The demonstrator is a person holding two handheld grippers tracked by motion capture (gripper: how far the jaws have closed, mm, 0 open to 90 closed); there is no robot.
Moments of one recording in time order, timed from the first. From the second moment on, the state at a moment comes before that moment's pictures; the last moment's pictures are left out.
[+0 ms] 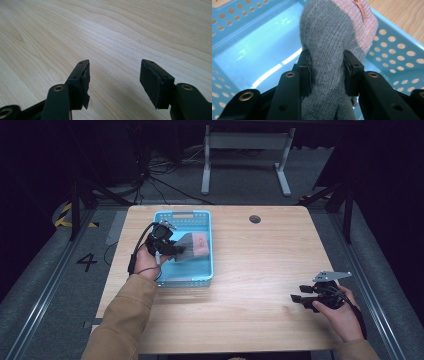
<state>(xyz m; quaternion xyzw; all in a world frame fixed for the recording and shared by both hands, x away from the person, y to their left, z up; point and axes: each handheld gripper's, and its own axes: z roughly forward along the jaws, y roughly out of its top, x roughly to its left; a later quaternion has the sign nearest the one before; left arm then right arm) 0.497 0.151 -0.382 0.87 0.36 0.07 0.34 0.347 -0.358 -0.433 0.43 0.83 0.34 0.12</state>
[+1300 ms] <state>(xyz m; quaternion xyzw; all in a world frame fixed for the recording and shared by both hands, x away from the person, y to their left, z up) 0.529 0.117 -0.416 0.89 0.38 0.11 0.20 0.334 -0.350 -0.417 0.40 0.83 0.36 0.15</state>
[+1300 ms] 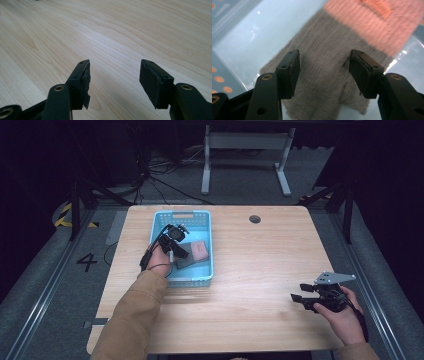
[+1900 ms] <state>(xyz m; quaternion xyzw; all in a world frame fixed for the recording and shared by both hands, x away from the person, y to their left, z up) 0.471 0.120 -0.363 0.87 0.32 0.12 0.34 0.354 -0.339 -0.419 0.39 0.84 0.36 0.14</state>
